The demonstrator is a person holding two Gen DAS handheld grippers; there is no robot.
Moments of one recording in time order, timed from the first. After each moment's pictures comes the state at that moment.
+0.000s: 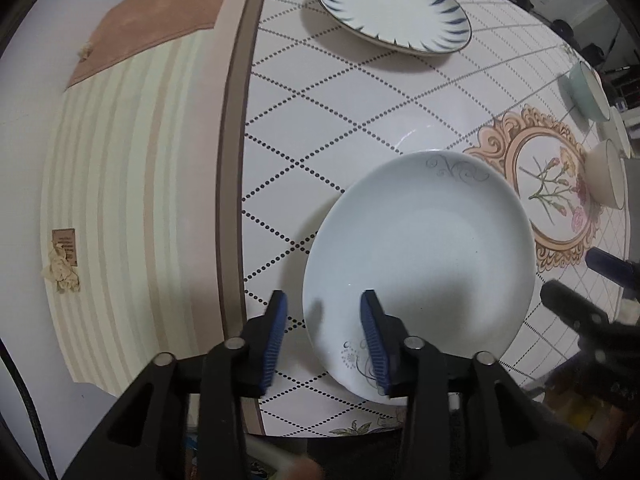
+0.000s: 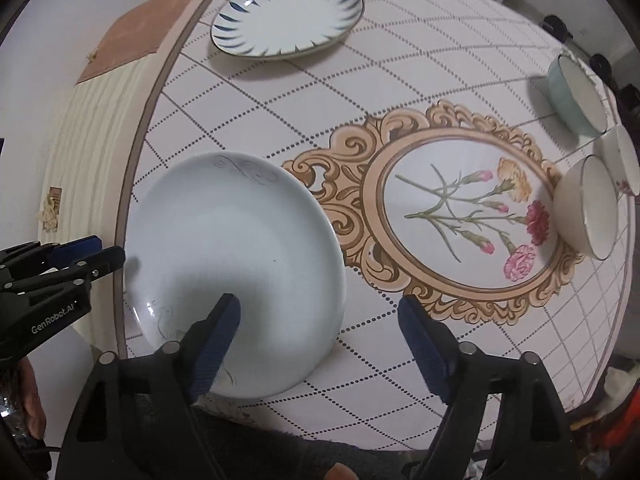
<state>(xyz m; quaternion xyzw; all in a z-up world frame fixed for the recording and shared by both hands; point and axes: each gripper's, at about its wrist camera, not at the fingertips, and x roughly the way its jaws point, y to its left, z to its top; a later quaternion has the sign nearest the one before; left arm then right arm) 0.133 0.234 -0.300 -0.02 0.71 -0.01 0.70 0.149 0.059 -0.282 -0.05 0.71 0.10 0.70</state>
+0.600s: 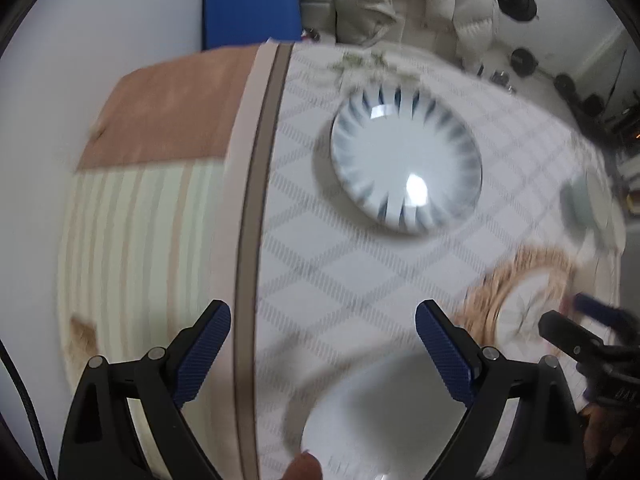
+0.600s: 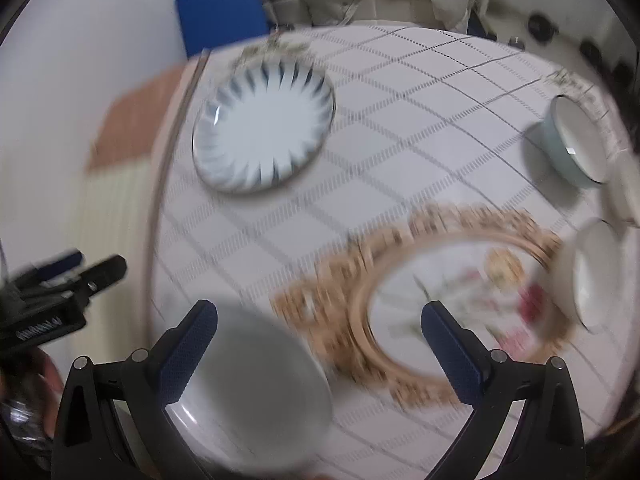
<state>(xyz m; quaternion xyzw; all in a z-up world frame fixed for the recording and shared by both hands) 0.272 0.240 -0.273 -0.05 0.64 0.00 0.77 0.276 0.008 -0.269 0.08 0.66 0.11 0.74</state>
